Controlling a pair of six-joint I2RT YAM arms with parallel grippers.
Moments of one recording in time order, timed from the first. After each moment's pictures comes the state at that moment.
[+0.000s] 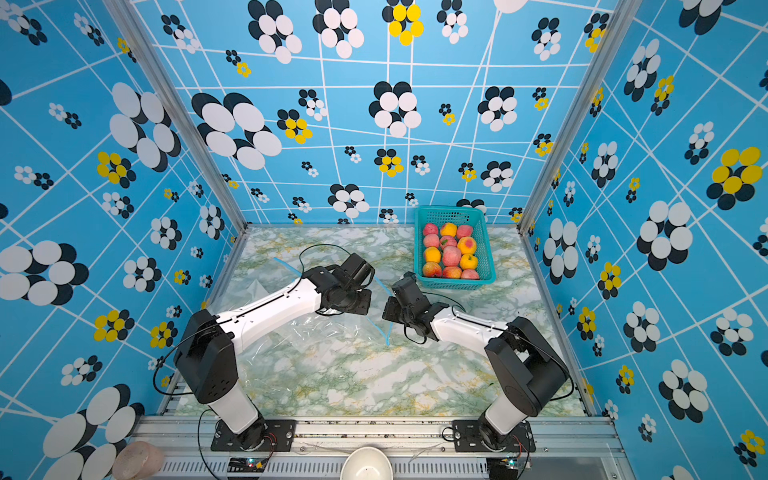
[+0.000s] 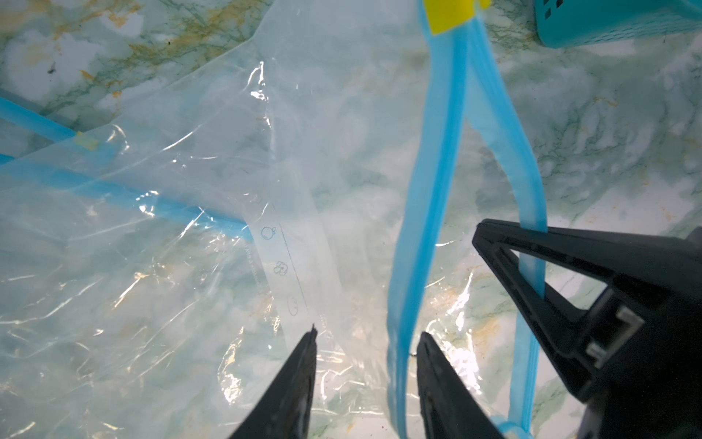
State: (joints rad) left arm -0.74 1.71 1.37 -0.80 -0.08 -0.53; right arm 0.69 1.61 0.87 -0.06 0.00 0.81
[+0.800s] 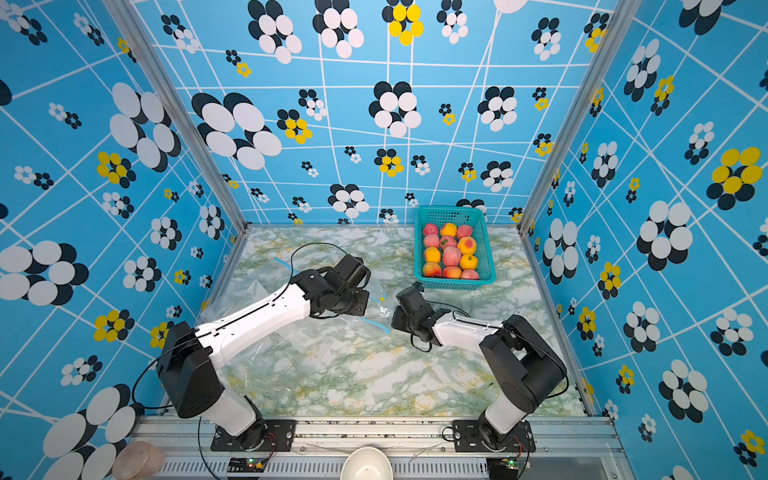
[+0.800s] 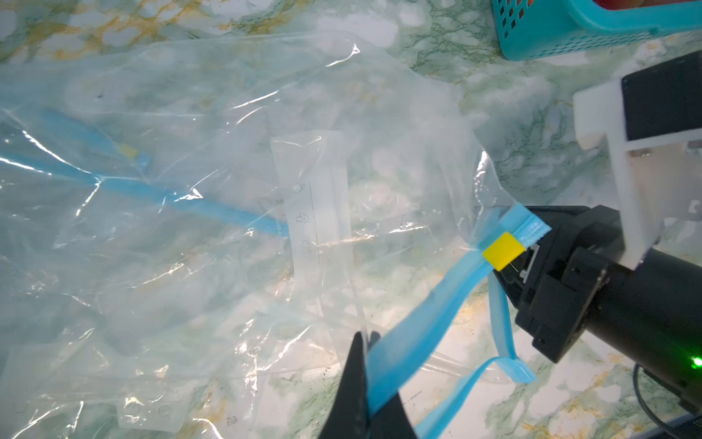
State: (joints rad) left arm -0.77 1.61 1.36 -0.82 -0.11 -0.50; right arm 0.66 1.63 0.78 -0.06 0.05 0.82
